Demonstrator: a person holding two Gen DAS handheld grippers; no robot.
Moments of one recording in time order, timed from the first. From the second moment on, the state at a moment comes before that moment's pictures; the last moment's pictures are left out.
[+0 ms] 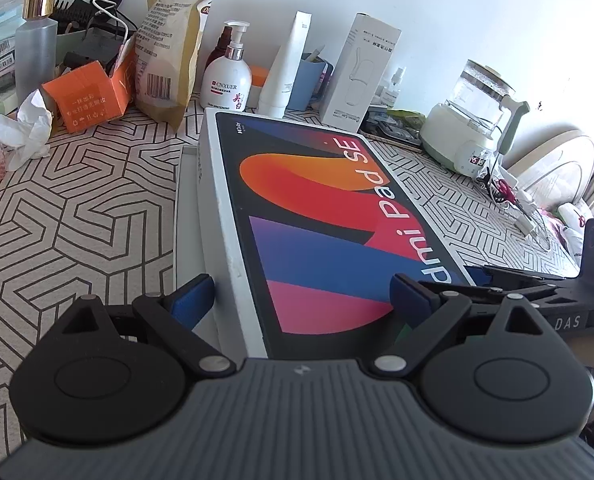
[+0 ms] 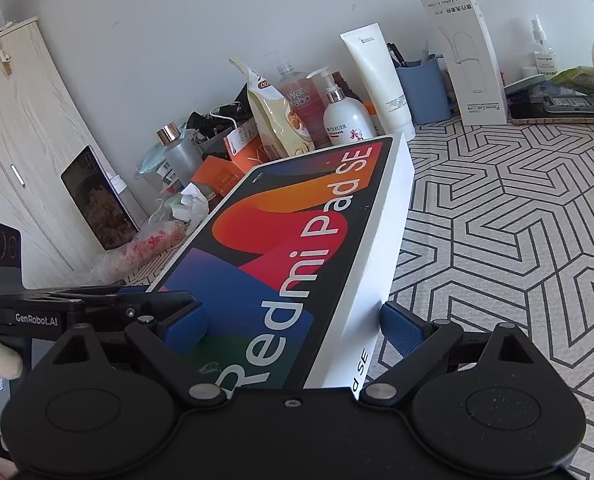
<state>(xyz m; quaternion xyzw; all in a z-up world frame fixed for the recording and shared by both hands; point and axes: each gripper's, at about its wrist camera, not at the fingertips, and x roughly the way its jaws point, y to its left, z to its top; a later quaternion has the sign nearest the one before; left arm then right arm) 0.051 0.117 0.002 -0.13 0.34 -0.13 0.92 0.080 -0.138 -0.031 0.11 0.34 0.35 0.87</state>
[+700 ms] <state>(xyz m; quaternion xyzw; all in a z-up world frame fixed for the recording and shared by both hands) 0.059 0.125 -0.001 -0.13 0.34 -0.12 0.92 0.086 -0.131 -0.029 0.11 0.33 0.35 0.87</state>
